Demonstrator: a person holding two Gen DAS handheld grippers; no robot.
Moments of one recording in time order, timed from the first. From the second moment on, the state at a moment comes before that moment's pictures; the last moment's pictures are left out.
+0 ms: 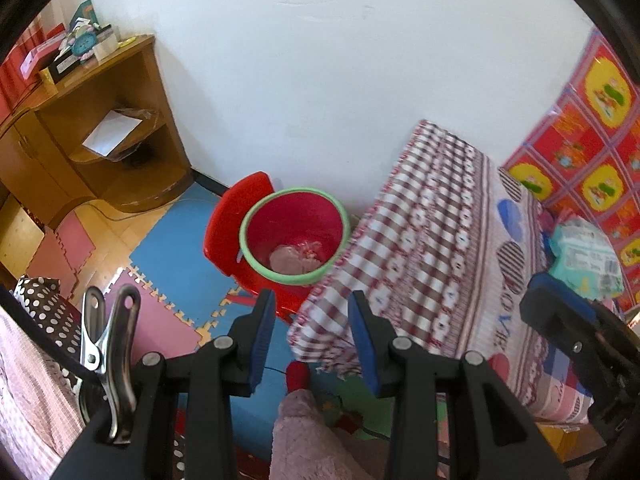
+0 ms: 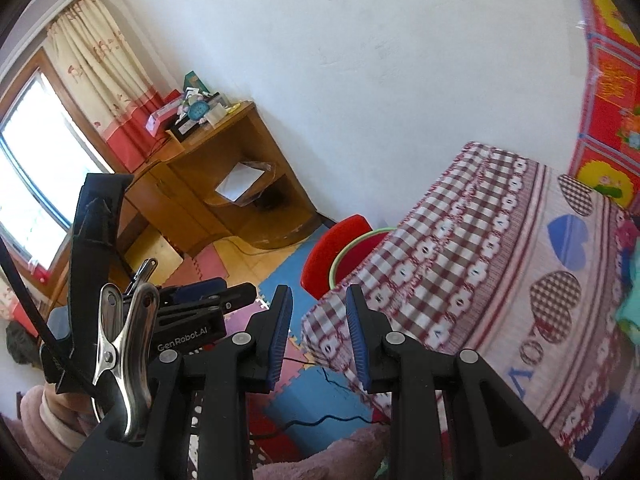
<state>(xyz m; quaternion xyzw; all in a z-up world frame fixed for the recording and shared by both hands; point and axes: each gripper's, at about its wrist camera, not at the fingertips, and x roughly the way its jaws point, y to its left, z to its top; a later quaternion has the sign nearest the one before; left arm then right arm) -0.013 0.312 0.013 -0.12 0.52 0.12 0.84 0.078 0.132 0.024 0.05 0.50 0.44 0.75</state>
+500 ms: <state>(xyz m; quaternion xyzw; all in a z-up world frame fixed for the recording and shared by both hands) -0.017 0.225 0.020 -0.10 0.53 0.04 0.84 0.063 0.049 0.030 0.06 0.50 0.39 0.77</state>
